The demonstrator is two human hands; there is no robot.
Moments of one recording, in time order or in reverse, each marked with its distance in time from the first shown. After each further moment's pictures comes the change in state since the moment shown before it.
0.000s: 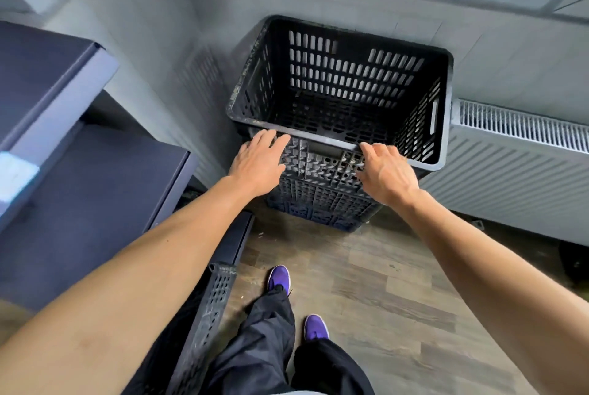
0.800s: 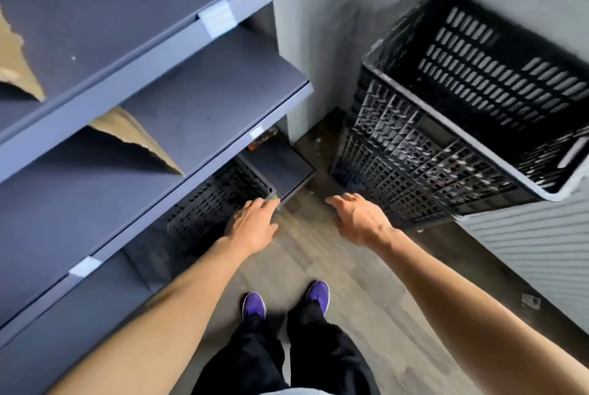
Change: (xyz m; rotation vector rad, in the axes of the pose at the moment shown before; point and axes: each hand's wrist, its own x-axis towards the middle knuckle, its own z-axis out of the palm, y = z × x) left_hand -0.285 -0.022 0.116 -0.293 -0.167 -0.648; right_hand -0.112 -0.165 0.069 0.015 -0.444 -0.621
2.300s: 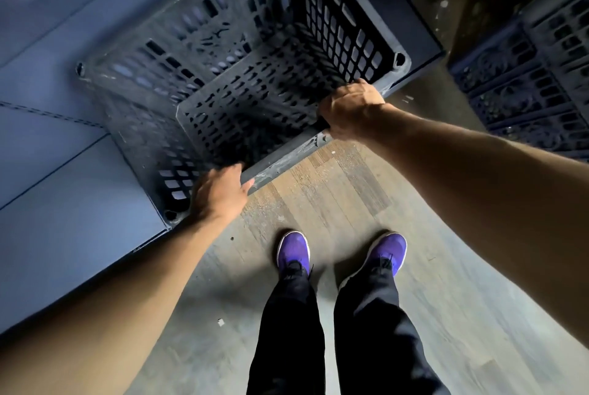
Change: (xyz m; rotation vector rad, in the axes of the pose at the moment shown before) left_hand 0.084 -0.313 0.293 -0.078 0.048 -0.535; right_hand 0.308 -0.138 0.300 -0.442 -0.068 -0.327
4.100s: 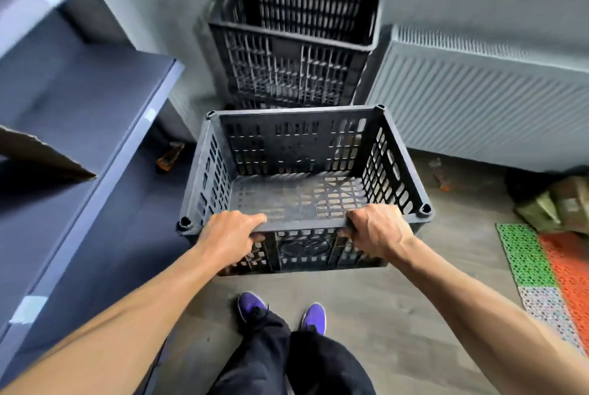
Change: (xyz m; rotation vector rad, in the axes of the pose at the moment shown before) left_hand -0.382 0.178 -0.222 0.543 0.116 1.259; right_hand -0.623 -0.083 -0.135 0.327 0.172 0.877
